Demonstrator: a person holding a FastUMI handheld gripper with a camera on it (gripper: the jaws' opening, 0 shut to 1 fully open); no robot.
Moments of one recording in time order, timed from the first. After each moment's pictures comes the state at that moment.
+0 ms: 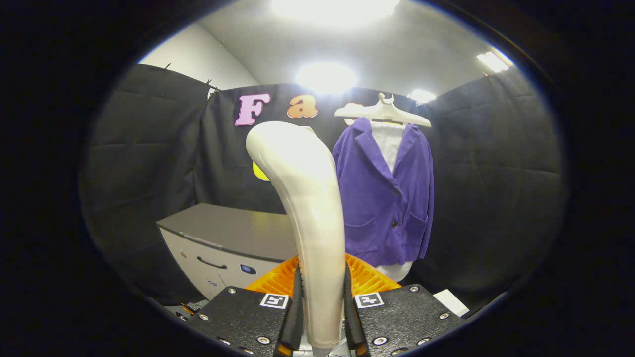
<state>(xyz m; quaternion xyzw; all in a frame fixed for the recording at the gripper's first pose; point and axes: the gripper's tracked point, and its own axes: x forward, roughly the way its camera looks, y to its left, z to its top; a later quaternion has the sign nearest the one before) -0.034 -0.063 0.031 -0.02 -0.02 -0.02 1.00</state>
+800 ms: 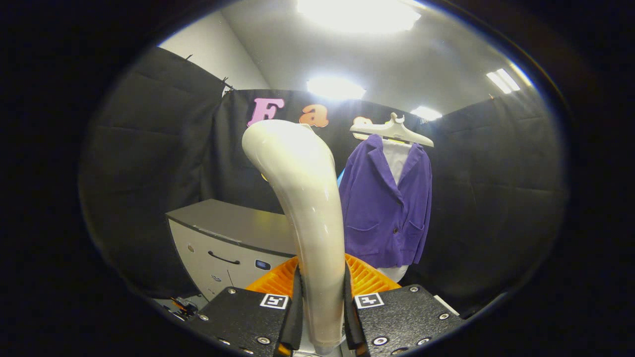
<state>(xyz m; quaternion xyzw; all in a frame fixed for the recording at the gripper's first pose) -0.108 -0.002 -0.001 -0.08 -0.03 -0.03 1.00</state>
